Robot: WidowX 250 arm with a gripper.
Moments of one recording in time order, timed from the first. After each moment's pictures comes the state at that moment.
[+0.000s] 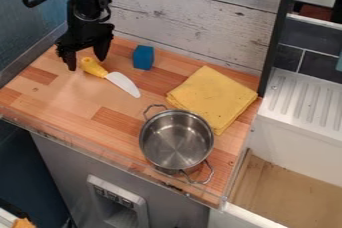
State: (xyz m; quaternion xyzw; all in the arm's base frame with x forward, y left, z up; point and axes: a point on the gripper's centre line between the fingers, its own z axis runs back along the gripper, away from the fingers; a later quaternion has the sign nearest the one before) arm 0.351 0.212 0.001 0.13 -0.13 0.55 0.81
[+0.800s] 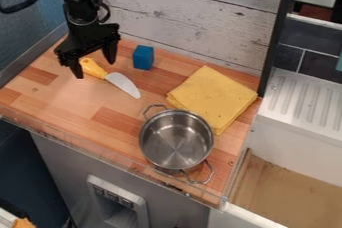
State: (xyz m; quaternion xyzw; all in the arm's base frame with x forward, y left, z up) arm 0.325 0.164 0.032 0.02 -0.17 0.51 0.84
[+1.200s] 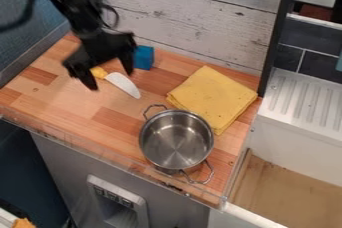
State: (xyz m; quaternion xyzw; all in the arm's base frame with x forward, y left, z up) arm 0.301 0.098 0.033 -0.04 -0.16 0.41 0.90
